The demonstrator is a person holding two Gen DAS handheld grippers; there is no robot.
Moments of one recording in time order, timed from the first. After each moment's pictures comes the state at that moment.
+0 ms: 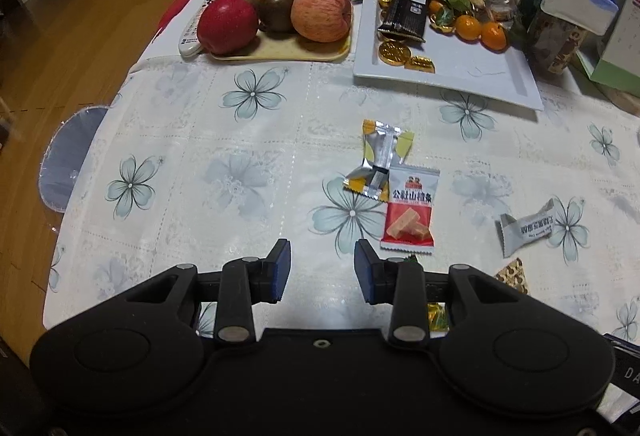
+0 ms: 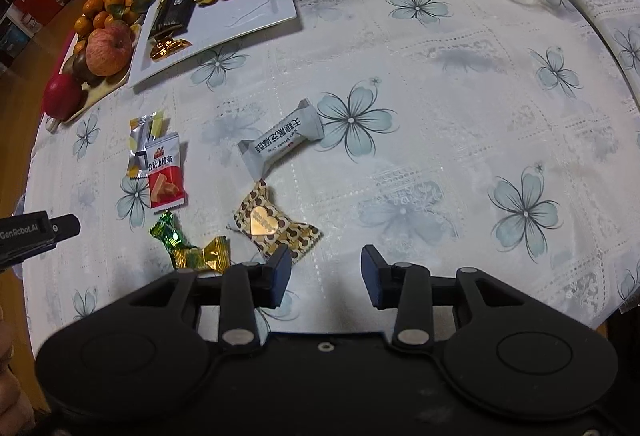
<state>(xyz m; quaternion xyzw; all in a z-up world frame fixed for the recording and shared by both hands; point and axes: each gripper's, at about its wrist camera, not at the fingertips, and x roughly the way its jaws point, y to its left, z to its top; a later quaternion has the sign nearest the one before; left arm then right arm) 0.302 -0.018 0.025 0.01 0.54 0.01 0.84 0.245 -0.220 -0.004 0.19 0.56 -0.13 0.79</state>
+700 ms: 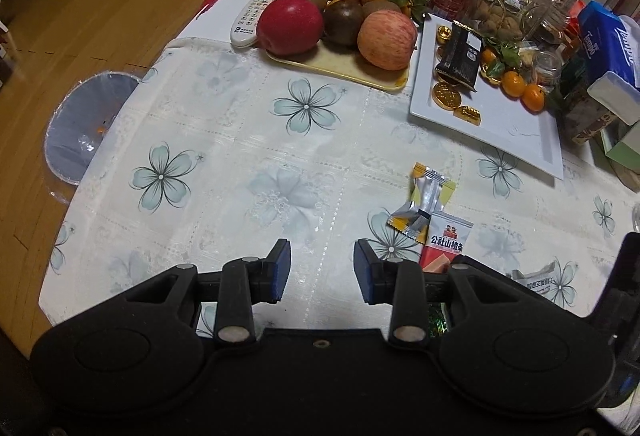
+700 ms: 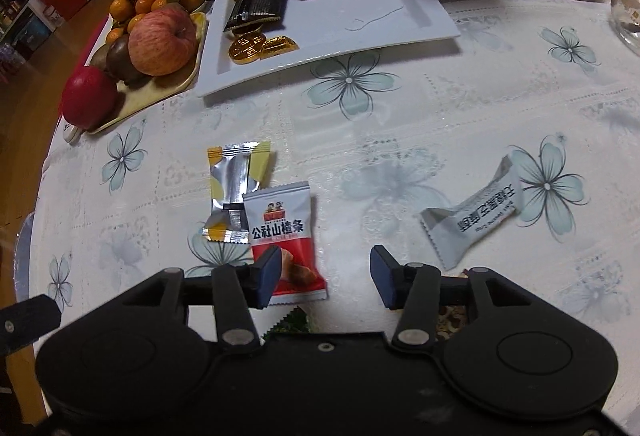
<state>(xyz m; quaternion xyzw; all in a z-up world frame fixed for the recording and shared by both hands) 0.326 0.047 0.042 -0.08 0.55 0.03 0.83 0.368 -0.115 -0.054 0.17 0.53 -0.11 0.82</state>
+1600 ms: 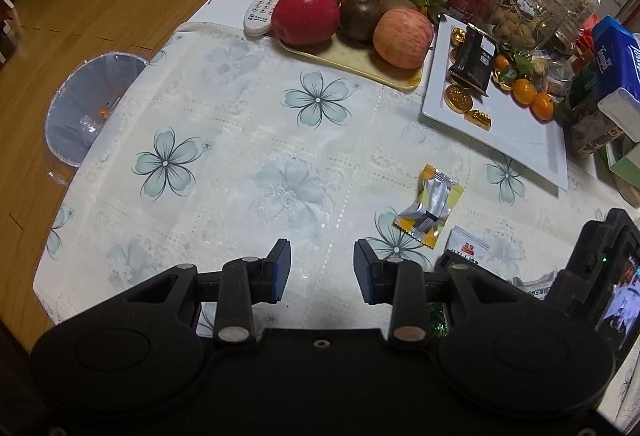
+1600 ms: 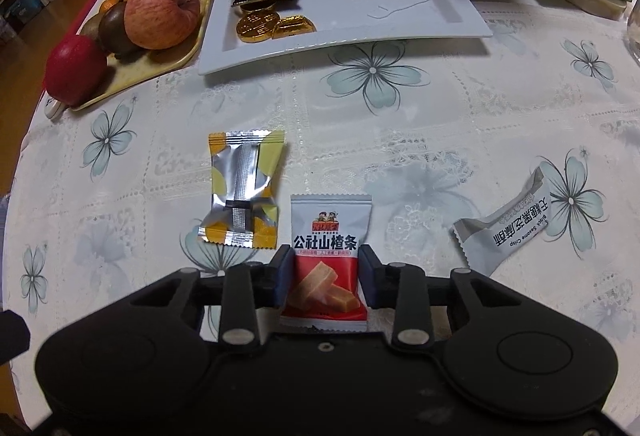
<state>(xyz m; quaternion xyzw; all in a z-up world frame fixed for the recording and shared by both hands) 0.329 0.056 0.037 -0.11 0.56 0.04 0.82 0.388 -0.098 -0.070 0.13 0.55 -0.11 0.81</state>
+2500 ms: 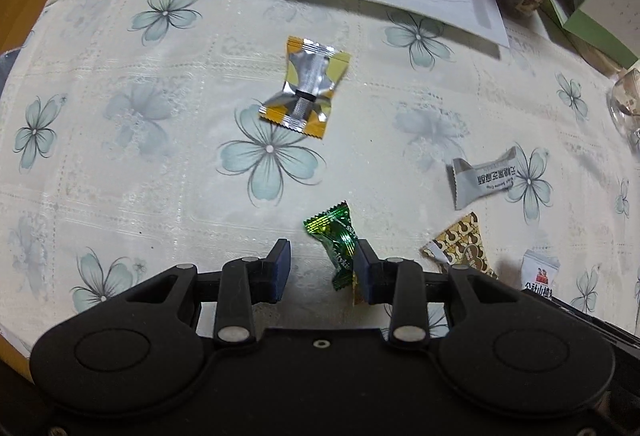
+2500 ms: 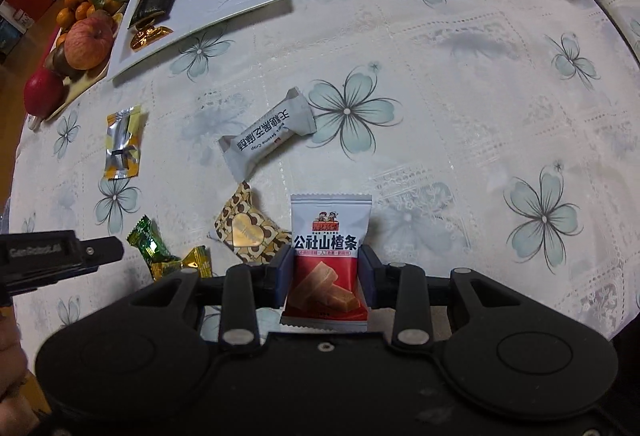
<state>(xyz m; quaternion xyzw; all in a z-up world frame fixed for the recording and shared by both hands) 0.314 -0.047 -0.025 -0.03 0.64 -0.07 0.77 0.259 -0.231 -0.029 0.19 0.58 -0.14 0.78</state>
